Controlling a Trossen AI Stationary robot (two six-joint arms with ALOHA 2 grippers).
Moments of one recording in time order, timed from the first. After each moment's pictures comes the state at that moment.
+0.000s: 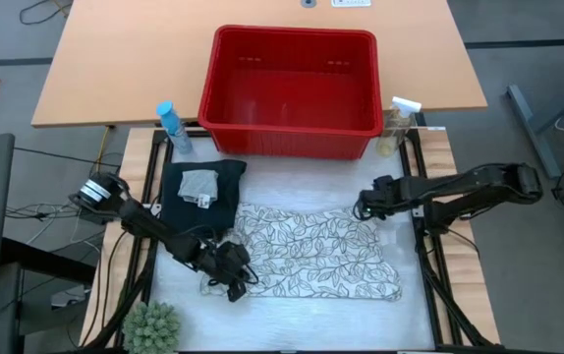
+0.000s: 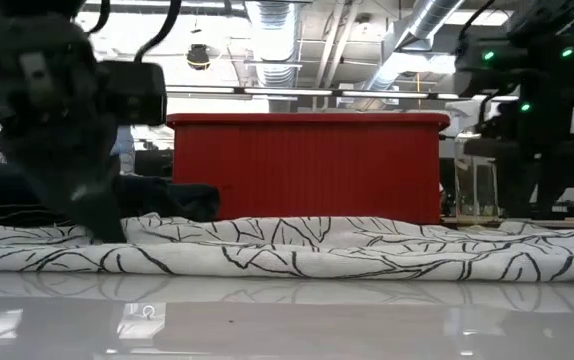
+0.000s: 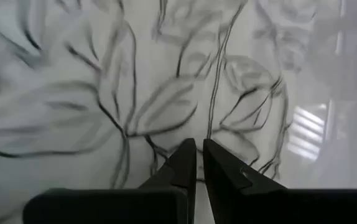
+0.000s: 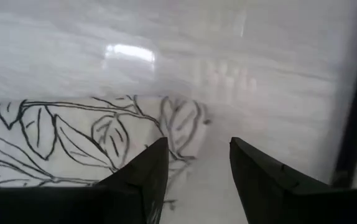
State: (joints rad) left arm -0.48 1.62 0.68 0.07 -0.18 -0.91; right arm -0.08 1.16 0.61 -0.98 0.29 1.28
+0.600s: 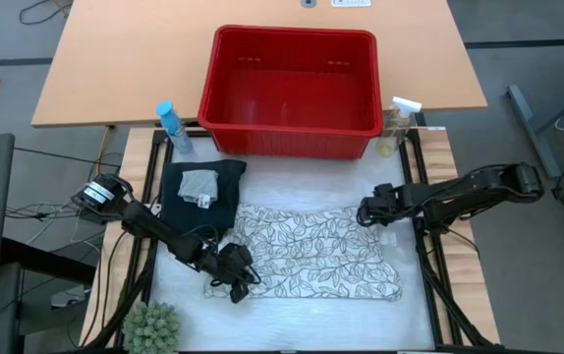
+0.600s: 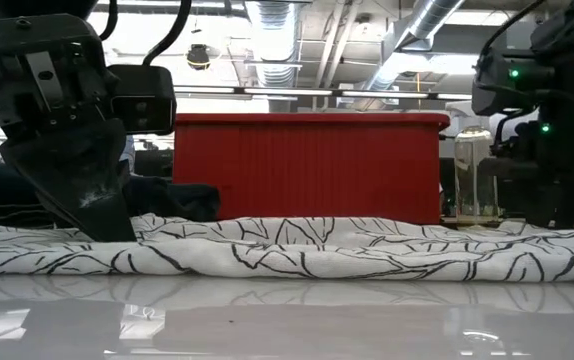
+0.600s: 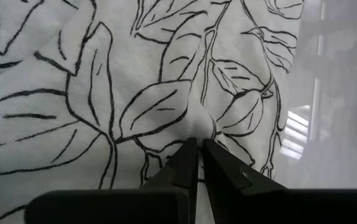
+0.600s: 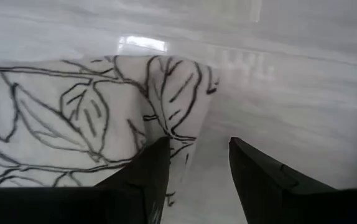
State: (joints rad) left arm -0.48 1.68 0.68 0.18 -0.15 -0.91; right arm -0.03 1.13 0.46 -0.81 0.23 1.38
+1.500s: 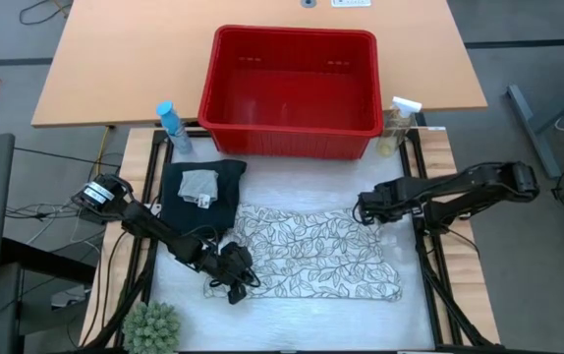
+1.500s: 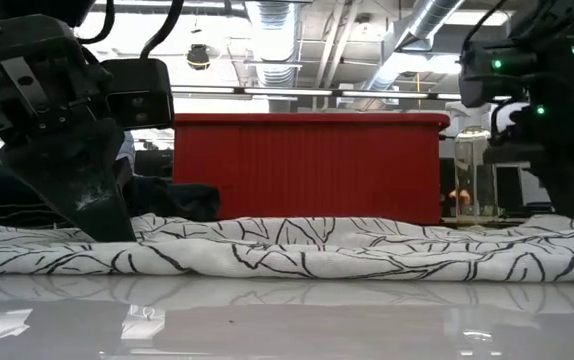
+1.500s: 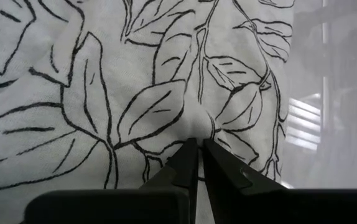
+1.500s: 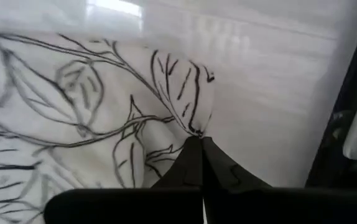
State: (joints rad) left arm -0.48 1.68 0.68 0.16 -0.16 -0.81; right arm -0.04 1.18 0.60 -1.05 0.12 1.34
